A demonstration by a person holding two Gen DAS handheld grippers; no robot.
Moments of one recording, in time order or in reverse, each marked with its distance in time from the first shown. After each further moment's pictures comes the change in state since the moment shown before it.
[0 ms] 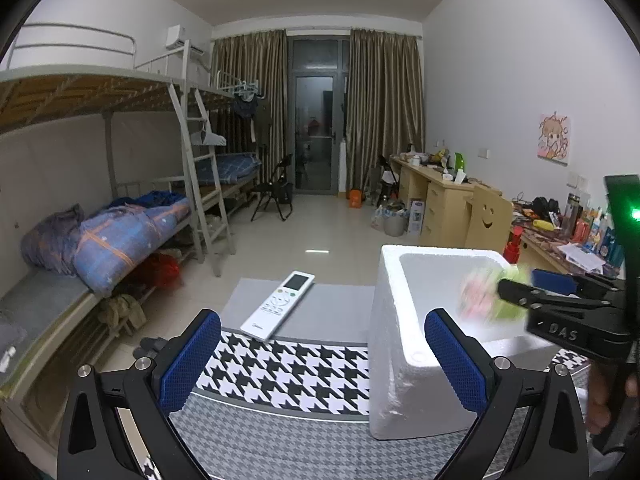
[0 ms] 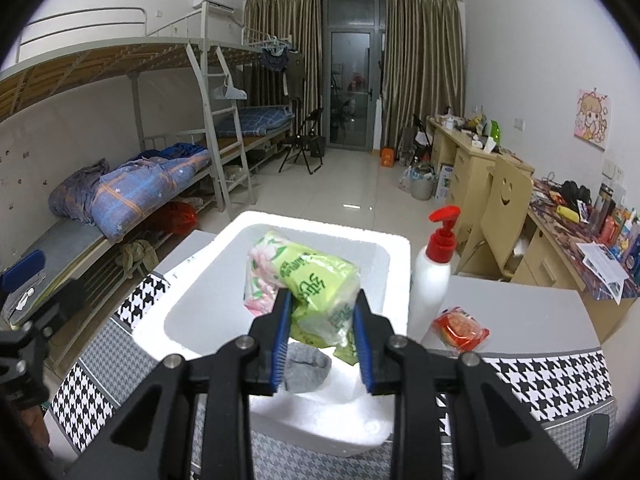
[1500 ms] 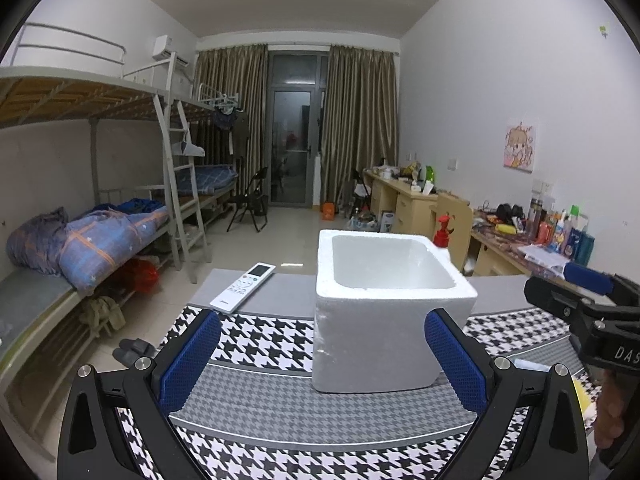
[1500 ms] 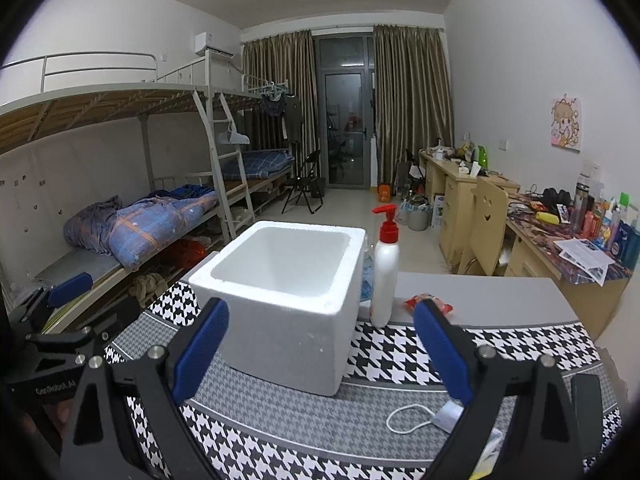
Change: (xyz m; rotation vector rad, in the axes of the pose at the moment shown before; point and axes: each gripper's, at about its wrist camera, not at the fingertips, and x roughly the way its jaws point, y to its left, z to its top) left arm -0.080 -0.041 -0.040 -0.007 -0.065 -0.096; right arm -0.119 -0.014 -0.064 0.039 -0.189 0.023
